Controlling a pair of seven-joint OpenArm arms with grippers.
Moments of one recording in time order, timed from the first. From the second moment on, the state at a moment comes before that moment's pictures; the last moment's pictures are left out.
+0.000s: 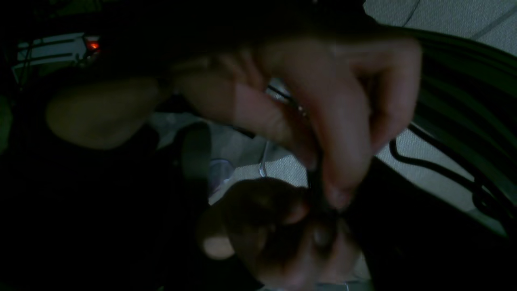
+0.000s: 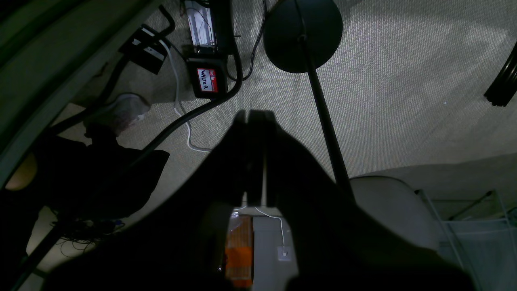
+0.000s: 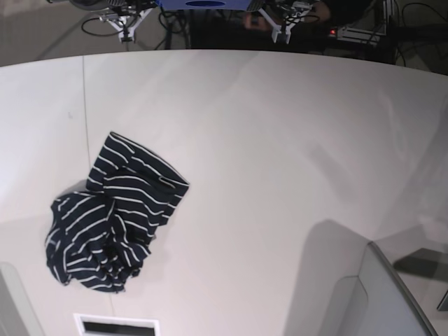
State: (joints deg) left arm 3.8 -2.8 1.2 3.9 0.3 -6.1 -5.9; right arm 0.4 0.4 1.1 0.1 -2.6 0.2 -5.9
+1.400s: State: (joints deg) left arm 3.8 -2.8 1.2 3.9 0.3 -6.1 -5.9; right arm 0.4 0.4 1.1 0.1 -2.6 0.2 -5.9
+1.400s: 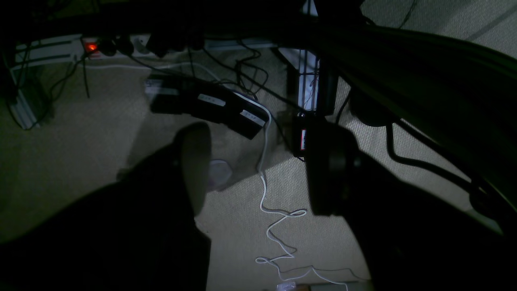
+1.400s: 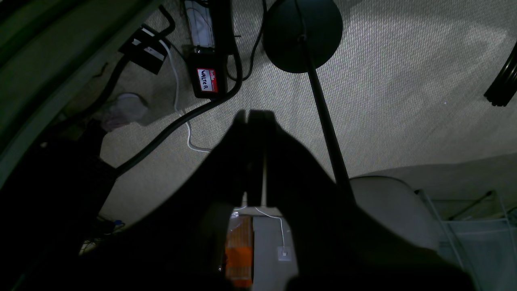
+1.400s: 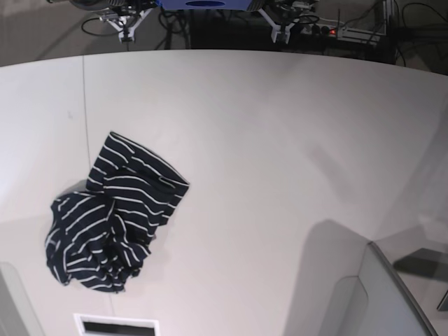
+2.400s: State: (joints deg) left arm -2.1 -2.8 1.2 3.7 0.3 -6.1 -5.9; right arm 0.4 0.4 1.1 0.1 -2.6 0.2 -6.0
